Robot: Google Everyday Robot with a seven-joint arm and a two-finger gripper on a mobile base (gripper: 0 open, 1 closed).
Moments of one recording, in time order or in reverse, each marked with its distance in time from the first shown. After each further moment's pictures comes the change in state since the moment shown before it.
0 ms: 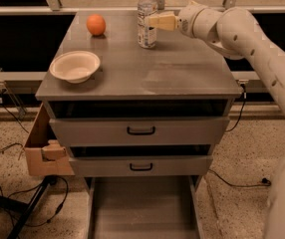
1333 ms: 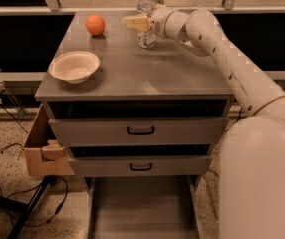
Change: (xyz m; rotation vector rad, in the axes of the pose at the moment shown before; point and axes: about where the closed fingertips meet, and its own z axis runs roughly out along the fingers) arm 0.020 0.044 0.089 -0.107 -0.013 0.034
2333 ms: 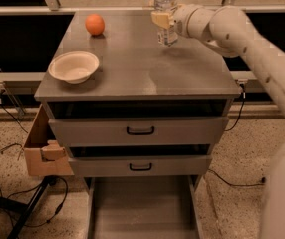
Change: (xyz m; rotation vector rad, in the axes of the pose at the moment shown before) arm -0.017 -0.025 -0.072 0.105 0.049 -0.069
